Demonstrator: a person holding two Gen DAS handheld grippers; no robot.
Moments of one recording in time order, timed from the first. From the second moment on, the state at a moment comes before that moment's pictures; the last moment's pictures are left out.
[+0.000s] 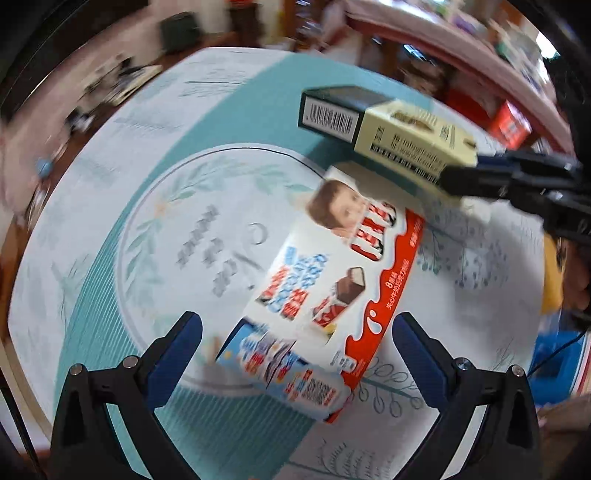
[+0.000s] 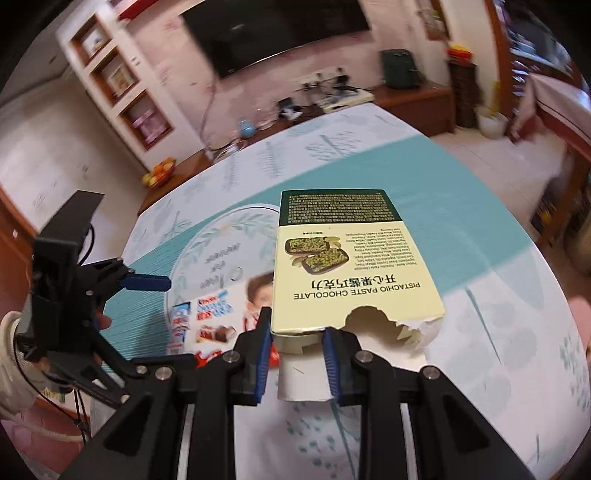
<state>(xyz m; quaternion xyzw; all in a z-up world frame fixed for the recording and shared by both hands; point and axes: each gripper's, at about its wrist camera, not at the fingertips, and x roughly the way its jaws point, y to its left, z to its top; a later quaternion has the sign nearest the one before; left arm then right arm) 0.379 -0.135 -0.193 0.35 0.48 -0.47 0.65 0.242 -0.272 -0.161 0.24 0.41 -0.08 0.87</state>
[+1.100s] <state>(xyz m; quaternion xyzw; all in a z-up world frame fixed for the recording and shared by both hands) 0.292 -0.068 -0.105 0.17 0.51 -0.33 0.77 0.154 -0.239 -0.104 0.24 0.37 0.00 0.90</state>
